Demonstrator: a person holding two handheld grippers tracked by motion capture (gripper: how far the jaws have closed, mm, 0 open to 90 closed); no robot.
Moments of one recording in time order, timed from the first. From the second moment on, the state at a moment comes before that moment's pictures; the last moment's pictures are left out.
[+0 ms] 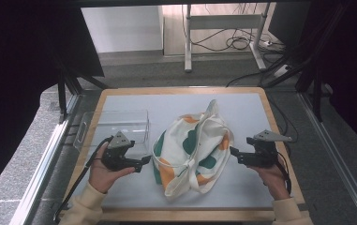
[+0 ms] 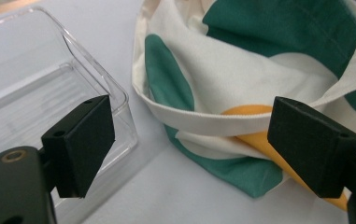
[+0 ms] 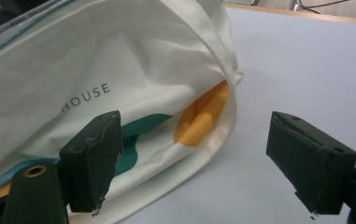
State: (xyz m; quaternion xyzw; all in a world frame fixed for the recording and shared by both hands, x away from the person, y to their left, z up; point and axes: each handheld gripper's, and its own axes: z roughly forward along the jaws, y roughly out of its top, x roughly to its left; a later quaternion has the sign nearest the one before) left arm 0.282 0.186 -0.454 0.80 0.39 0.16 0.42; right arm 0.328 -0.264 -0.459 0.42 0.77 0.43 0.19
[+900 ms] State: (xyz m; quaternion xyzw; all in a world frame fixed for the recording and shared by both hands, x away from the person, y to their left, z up) left arm 0.257 0.154 -0.437 0.82 0.35 0.15 0.42; right arm 0.338 -0.263 -0.463 0.43 0.77 0.42 0.21
